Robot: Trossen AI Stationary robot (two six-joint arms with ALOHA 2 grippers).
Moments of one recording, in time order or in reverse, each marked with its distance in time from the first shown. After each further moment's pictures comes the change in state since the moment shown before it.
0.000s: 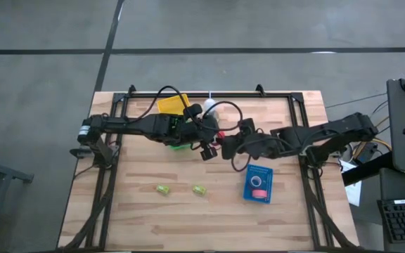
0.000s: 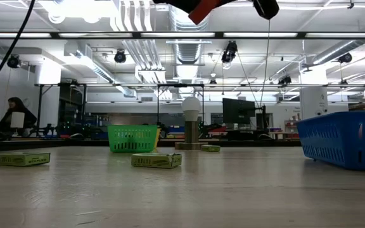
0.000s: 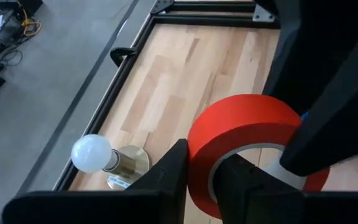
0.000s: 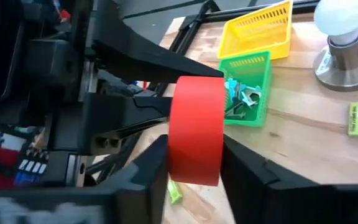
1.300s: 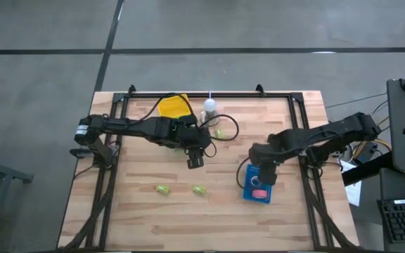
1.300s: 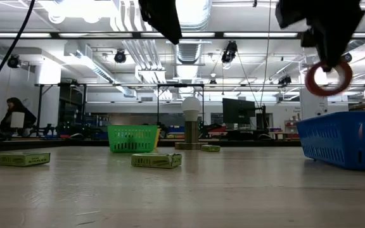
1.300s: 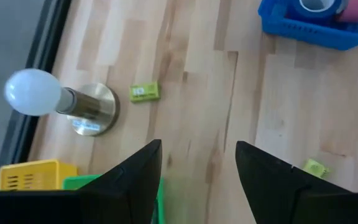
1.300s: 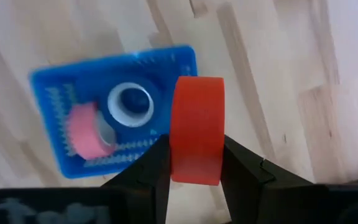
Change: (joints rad) left arm 0.004 -0.033 -0.132 -0.152 0.187 0.012; right arm -0.001 -0.036 -0.115 -0.825 -0.537 -0.590
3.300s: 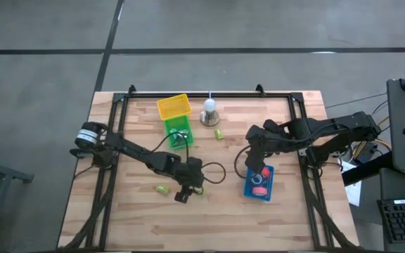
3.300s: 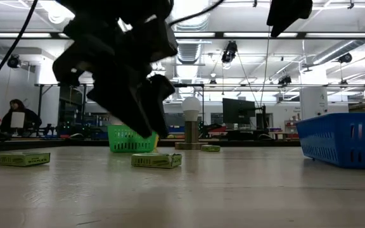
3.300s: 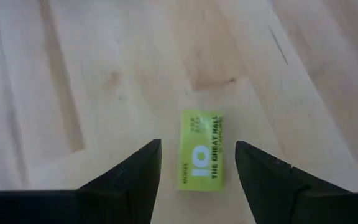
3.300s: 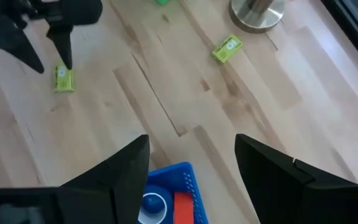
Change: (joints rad) left arm -0.142 0.033 -0.733 0.858 0.387 0.229; right arm -0.017 -0.004 0.227 0.083 0.279 0.073
